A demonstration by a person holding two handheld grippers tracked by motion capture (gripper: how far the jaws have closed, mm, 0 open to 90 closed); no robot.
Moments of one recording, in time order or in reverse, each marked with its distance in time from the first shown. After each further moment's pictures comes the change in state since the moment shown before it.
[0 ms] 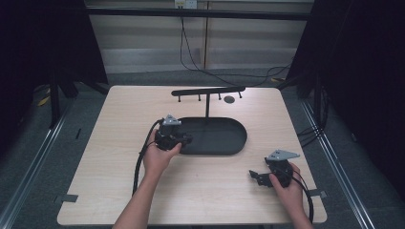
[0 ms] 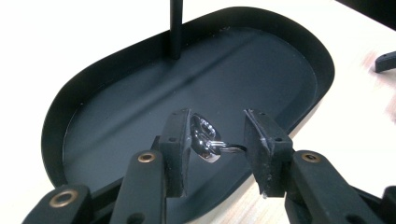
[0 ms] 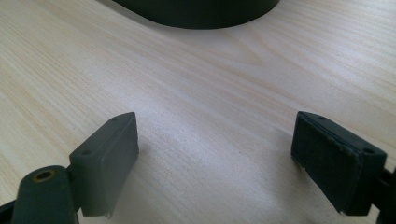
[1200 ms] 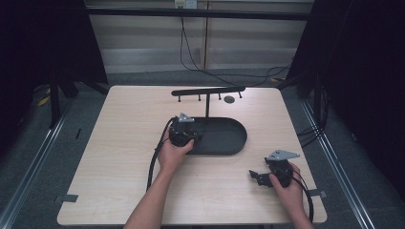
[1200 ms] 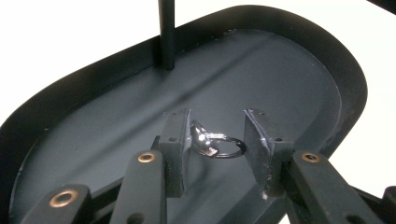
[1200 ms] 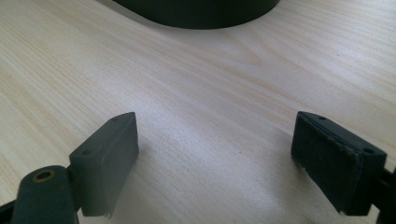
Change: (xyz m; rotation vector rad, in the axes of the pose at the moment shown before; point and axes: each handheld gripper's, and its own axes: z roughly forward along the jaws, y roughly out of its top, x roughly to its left) left arm -0.009 0.011 0.046 0.021 0.028 -0.013; right arm 0.000 0.000 0.000 0.000 0.000 -0.001
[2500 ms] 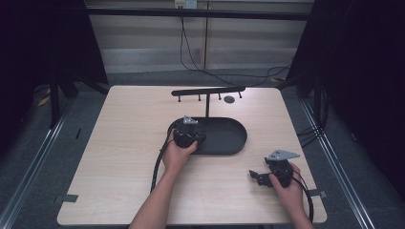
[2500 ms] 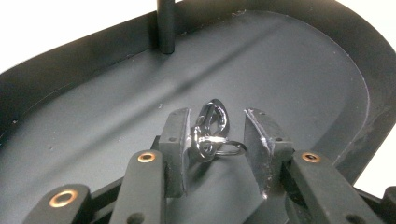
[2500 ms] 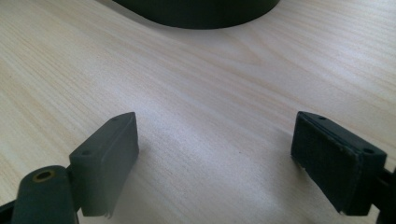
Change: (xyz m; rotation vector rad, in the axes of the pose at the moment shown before) left arm 0.000 -0.007 0.023 0.023 0.016 -0.019; right arm 0.000 0.000 0.000 0.000 0.000 0.000
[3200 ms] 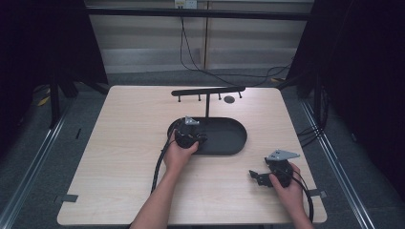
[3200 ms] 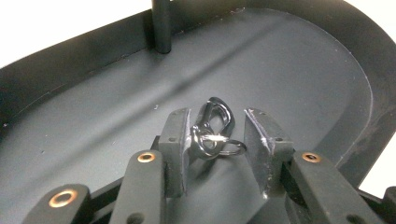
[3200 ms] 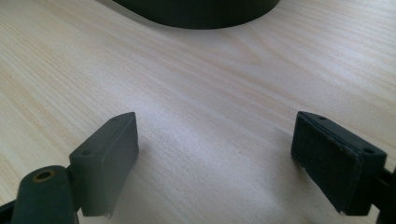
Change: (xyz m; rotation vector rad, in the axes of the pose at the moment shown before) left arm -0.002 -0.001 0.004 0.003 -0.004 0.014; right arm 0.000 0.000 0.000 0.000 0.000 0.000
